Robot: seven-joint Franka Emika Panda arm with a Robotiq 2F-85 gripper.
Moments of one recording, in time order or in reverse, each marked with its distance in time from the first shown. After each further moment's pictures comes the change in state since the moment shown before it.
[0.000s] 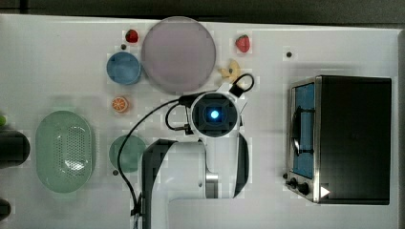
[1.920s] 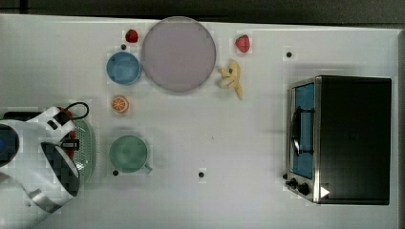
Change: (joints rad) arm 0.151 0.303 0.564 0.186 0.096 0.193 0.807
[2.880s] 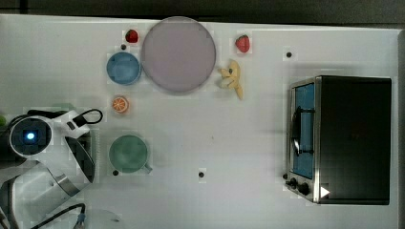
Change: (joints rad) arm 0.043 0.185 -0.041 -0.006 -0.037 0.163 0.112
